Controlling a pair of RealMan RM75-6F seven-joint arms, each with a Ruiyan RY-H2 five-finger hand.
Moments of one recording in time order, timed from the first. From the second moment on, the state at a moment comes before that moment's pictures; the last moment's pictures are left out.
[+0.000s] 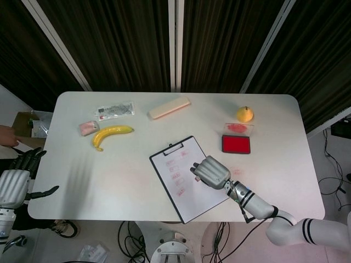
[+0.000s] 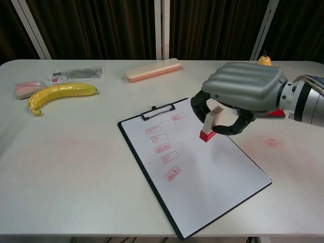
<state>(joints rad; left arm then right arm) -0.10 -1.12 -0.01 -1.50 1.55 1.49 -0.11 0.75 -1.43 0.03 -1.64 -1.51 0.88 -0.45</state>
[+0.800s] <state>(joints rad) -0.09 -1.14 -0.01 -1.45 1.55 1.50 -0.16 0.77 -1.62 -0.05 -1.53 -1.62 0.85 -0.46</state>
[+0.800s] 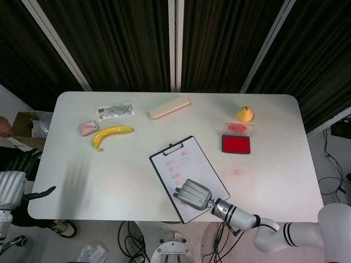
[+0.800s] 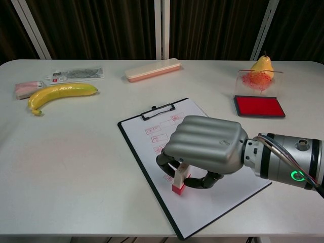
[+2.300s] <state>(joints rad) -0.08 -1.13 -0.01 -1.45 1.56 1.51 -0.17 0.74 -1.57 -0.01 -1.61 -1.66 0.98 -0.46</state>
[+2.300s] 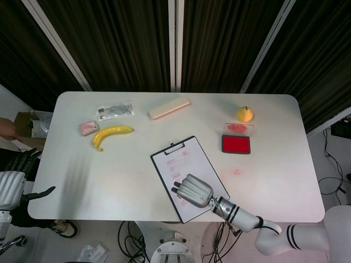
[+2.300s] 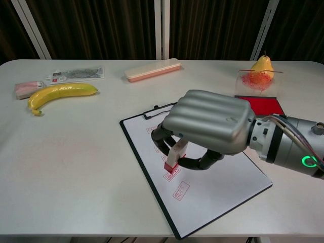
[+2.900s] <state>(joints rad) -0.09 -1.15 0.00 -1.46 1.57 1.49 -0.15 0.60 -1.43 -0.02 -1.44 -1.55 1.07 -0.28</state>
